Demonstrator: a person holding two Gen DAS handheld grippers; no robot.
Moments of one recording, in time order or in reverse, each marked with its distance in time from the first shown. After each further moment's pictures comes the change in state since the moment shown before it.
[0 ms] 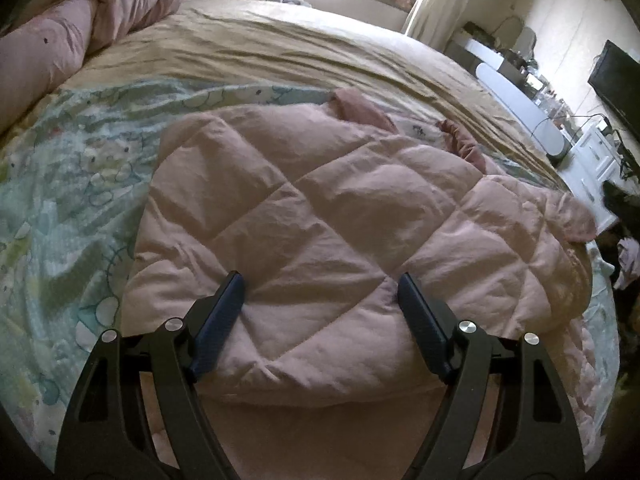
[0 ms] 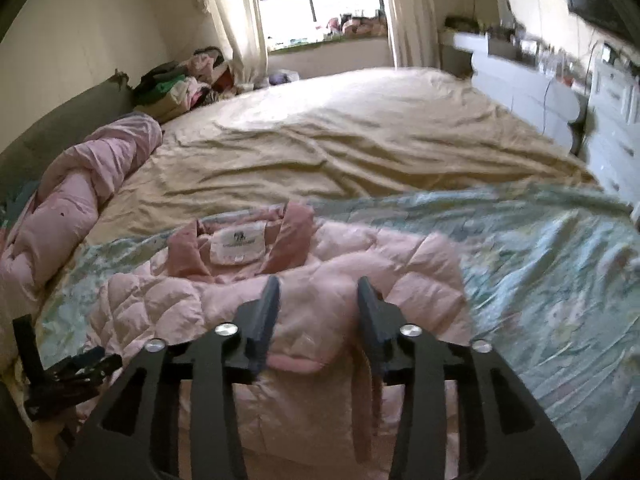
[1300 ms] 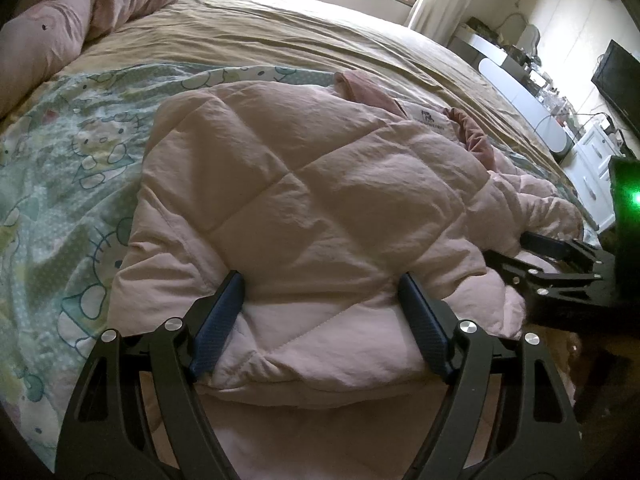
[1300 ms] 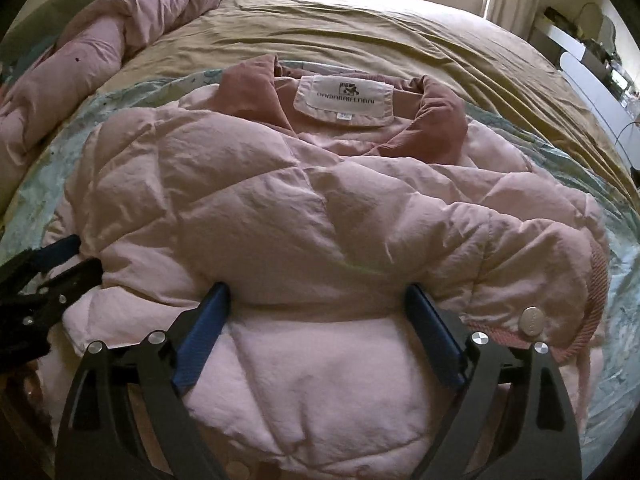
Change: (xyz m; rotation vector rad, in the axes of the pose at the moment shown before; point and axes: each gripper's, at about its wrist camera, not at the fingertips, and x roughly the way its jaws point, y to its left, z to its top) left arm 0.010 -0.001 -0.010 -0.005 0.017 0.002; right arm 0.124 0.111 -0.073 -0.307 0.356 0.045
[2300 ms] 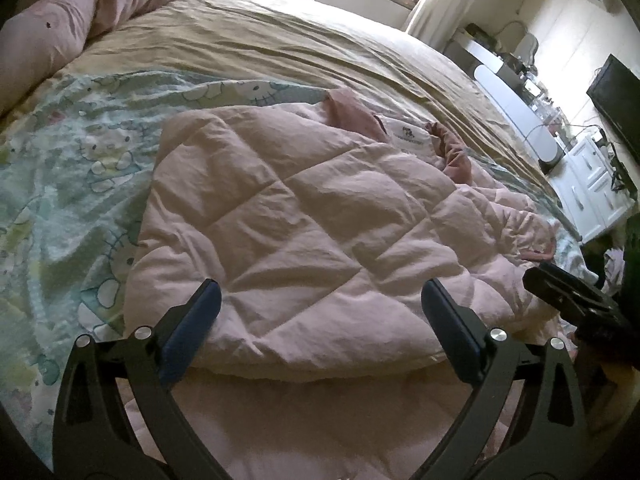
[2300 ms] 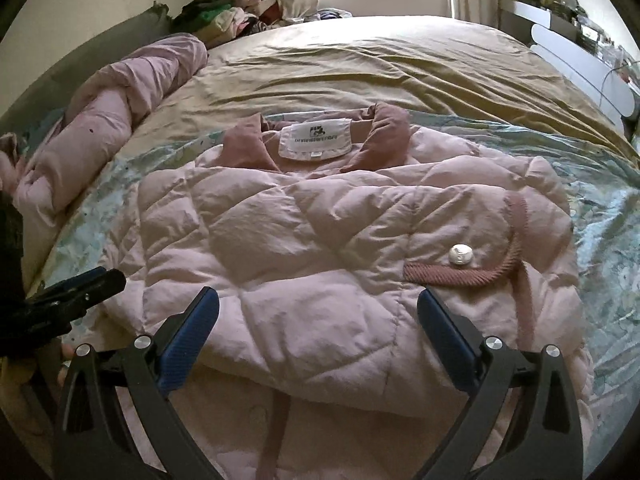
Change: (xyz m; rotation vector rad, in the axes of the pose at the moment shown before) left arm -0.034 -0.004 0.015 -0.036 0.018 -0.043; right arm -0.075 -0.036 -0.028 0.181 -0.130 0.101
